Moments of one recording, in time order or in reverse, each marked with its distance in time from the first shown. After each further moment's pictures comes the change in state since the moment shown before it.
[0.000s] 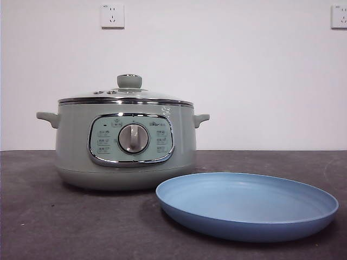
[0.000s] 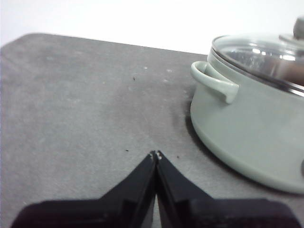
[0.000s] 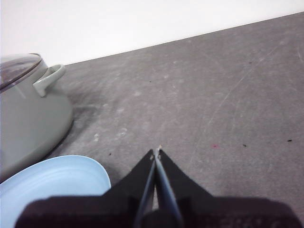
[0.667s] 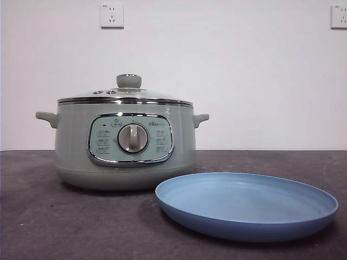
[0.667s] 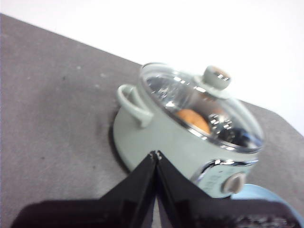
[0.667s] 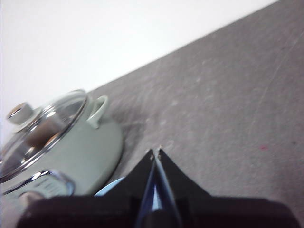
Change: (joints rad) left arm 0.000 0.004 0.227 -0.185 0.241 -0.232; right arm 0.001 0.155 0.221 -0.077 -0.106 0.253
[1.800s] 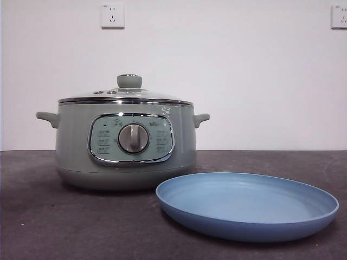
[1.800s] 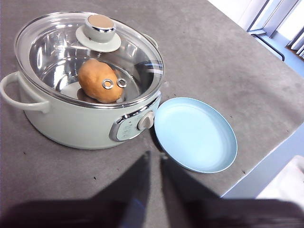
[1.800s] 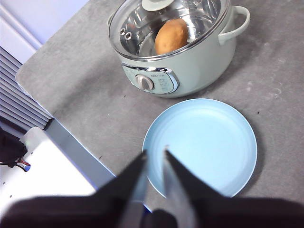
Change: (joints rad) left arm 0.000 0.582 0.672 -0.562 0.380 0.493; right arm 0.104 0.608 0.809 -0.761 -0.391 -0.591
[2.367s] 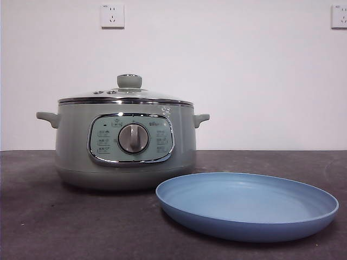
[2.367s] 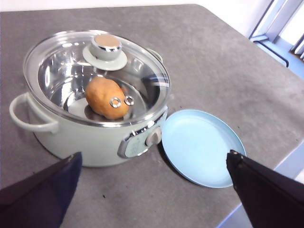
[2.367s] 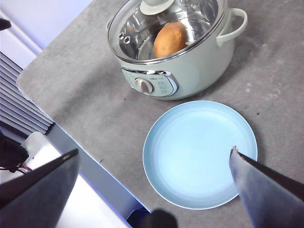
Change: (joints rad) left arm 0.000 0.051 0.001 0.101 -0.005 0.003; right arm 0.000 0.000 0.000 0.010 -0.001 0.024
